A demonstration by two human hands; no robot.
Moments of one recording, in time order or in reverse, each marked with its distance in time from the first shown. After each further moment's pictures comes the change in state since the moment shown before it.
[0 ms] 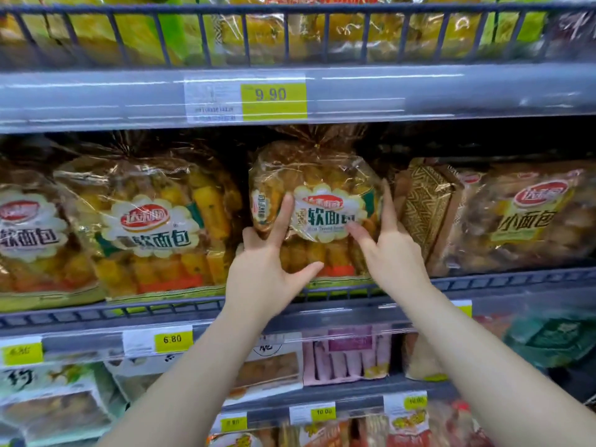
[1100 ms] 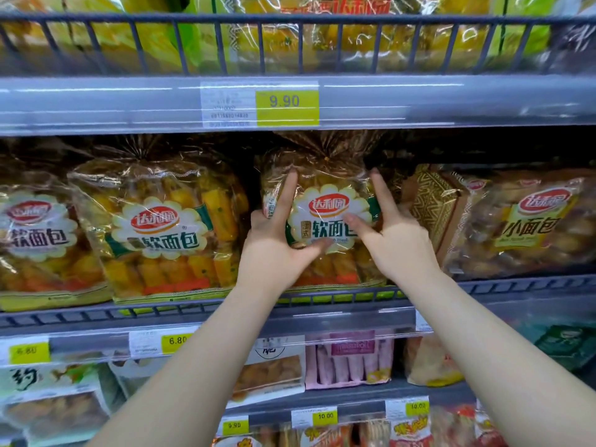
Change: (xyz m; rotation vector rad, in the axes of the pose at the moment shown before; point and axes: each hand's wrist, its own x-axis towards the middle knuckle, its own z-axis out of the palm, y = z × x) left_hand 0.024 0.013 -0.013 -0.346 0.013 -0.092; right_hand 0.009 -0.015 -0.014 -0.090 -0.016 -0.067
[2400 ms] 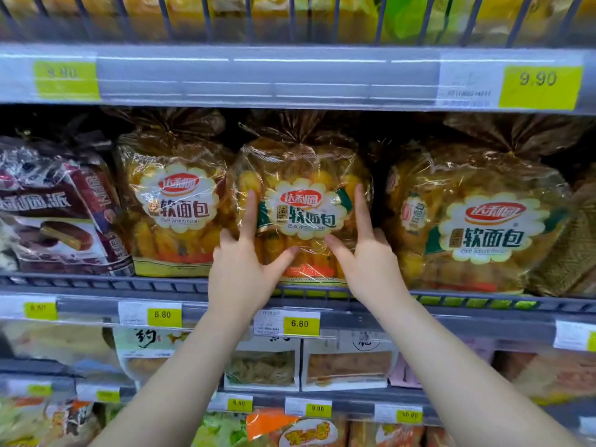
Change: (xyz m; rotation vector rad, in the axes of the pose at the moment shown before) left_hand -0.038 -0.152 -0.129 0.253 0.105 -0.247; right_hand -0.041 -0.153 0.135 0.187 -0.198 -0.047
